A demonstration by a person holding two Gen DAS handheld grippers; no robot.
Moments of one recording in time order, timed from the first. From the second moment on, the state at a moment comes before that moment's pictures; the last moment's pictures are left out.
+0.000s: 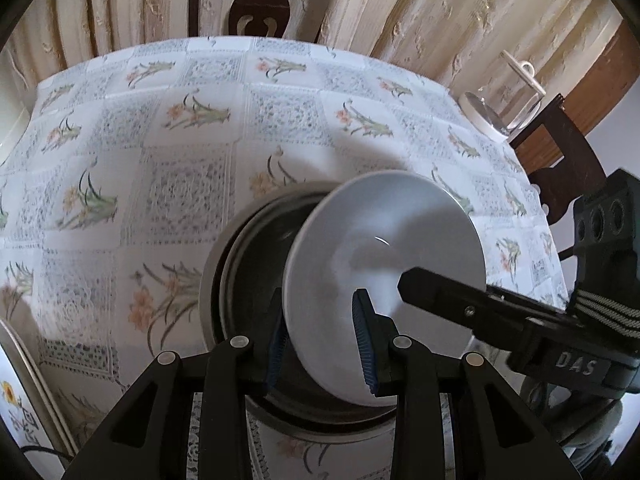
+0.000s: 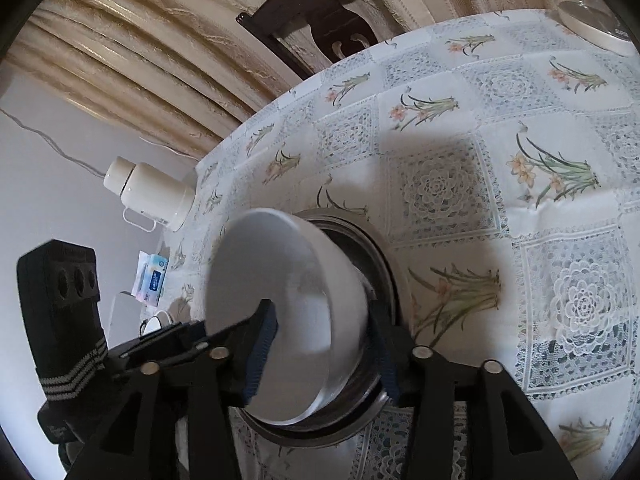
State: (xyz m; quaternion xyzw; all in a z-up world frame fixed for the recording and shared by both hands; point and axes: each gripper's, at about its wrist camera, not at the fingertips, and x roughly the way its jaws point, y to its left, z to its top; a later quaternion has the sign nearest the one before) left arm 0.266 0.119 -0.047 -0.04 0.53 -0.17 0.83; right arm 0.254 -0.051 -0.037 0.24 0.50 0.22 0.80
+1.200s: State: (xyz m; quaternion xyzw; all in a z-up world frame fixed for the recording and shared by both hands) left arm 0.257 0.156 -0.036 -0.08 0.50 -0.16 0.85; right arm 0.247 -0.080 -0.035 0.23 0.46 0.15 0.85
